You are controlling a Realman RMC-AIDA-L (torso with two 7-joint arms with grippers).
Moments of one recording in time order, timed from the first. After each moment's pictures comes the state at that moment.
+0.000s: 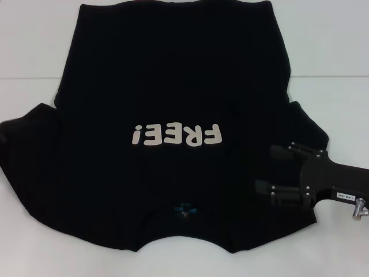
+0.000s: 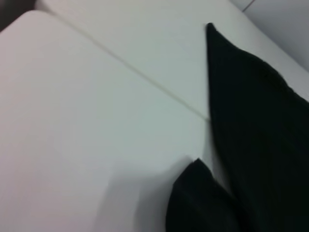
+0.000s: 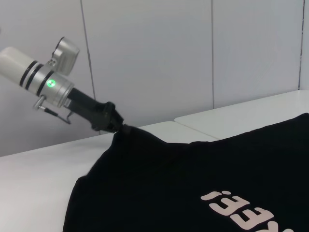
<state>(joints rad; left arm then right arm) -0.53 -1.92 0.37 0.60 2.30 1.04 -2.30 0.54 2.09 -0.47 -0.51 -2.10 -1.54 1.04</state>
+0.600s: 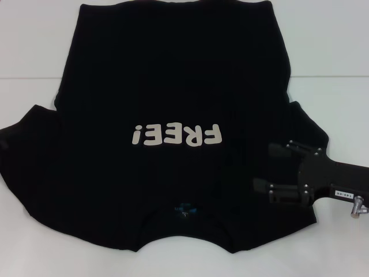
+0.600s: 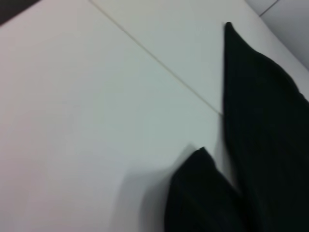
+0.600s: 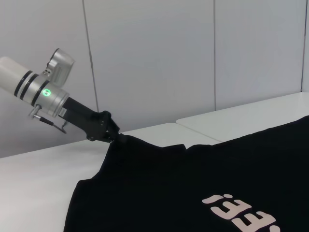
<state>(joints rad) -0.51 -1.95 0.35 0.59 2.29 1.03 -2.33 0.55 2.09 -0.47 -0.51 -2.10 -1.54 1.04</state>
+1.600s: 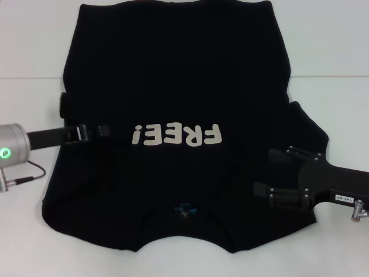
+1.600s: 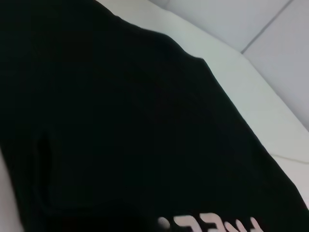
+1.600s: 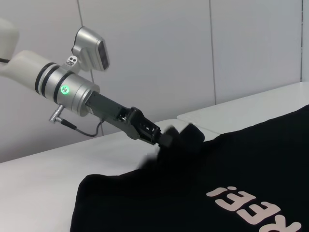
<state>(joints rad) -0.61 -2.07 0.53 0.67 2.20 1.18 -2.06 0.54 2.09 -0.48 -0.50 -2.10 -1.54 1.08</state>
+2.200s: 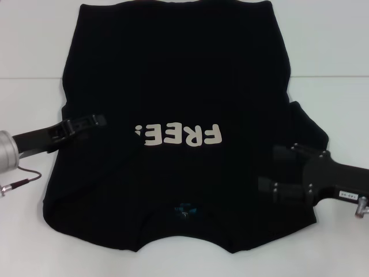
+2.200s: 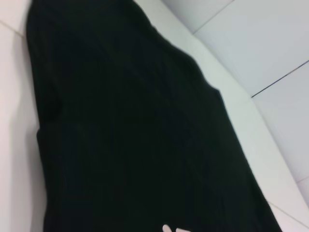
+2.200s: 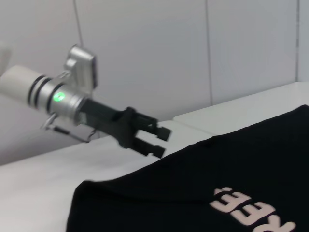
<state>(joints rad) -0.61 -2.03 0.39 0.50 2.14 1.18 -2.12 0.54 2.09 -0.45 -0.51 -2.10 -1.54 1.09</state>
